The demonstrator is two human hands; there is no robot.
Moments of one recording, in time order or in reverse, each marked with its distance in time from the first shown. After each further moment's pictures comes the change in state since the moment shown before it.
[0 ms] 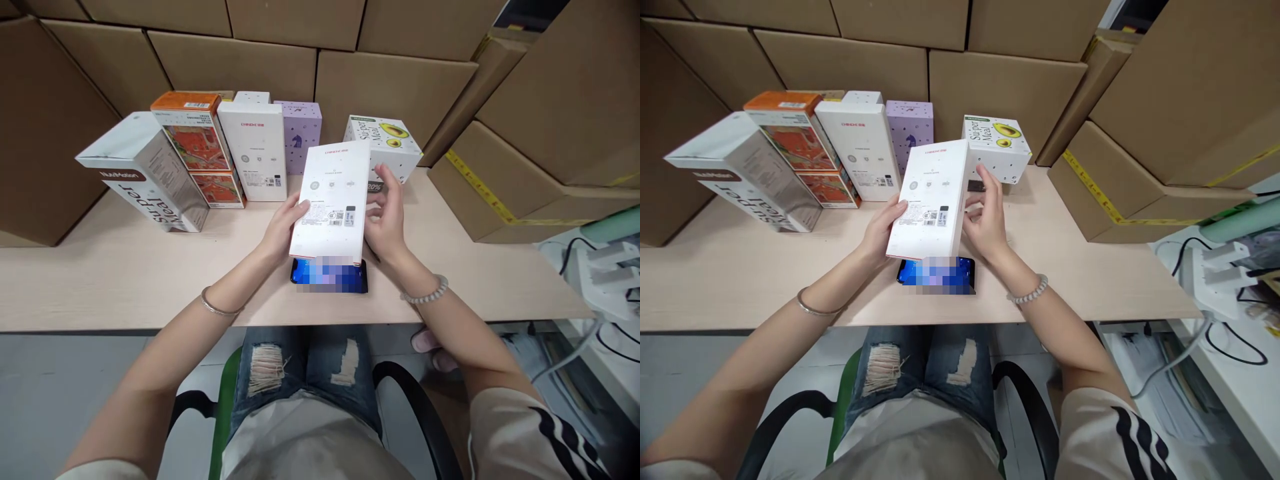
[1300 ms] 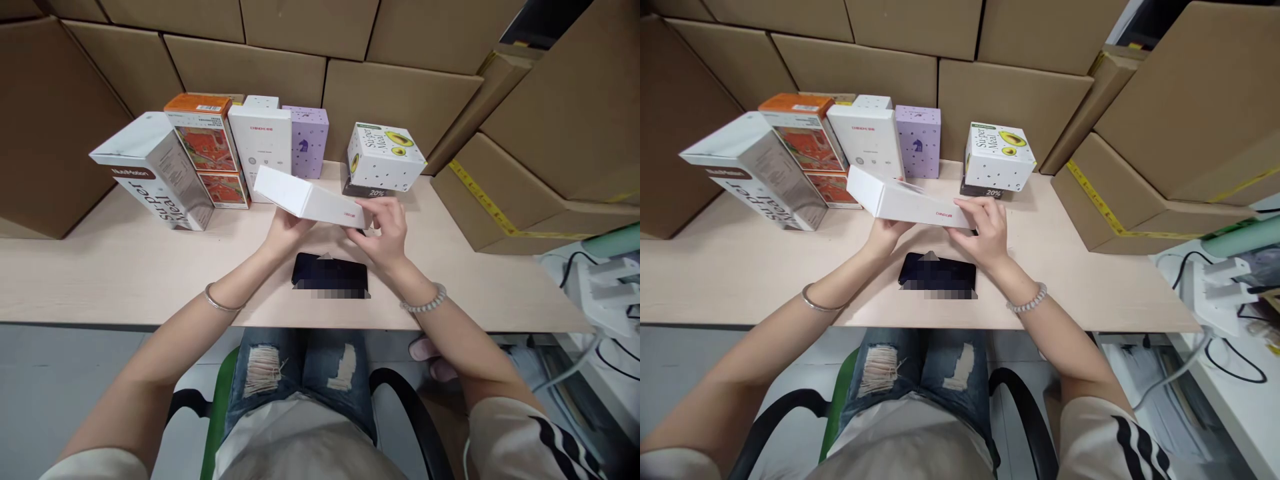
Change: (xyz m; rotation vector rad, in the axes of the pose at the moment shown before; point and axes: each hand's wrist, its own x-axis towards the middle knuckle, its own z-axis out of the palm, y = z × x) left_hand 0.002 -0.001 -0.002 0.335 0.193 0.301; right_hand -0.003 0.014 -0.004 -0.591 -0.035 -0.547
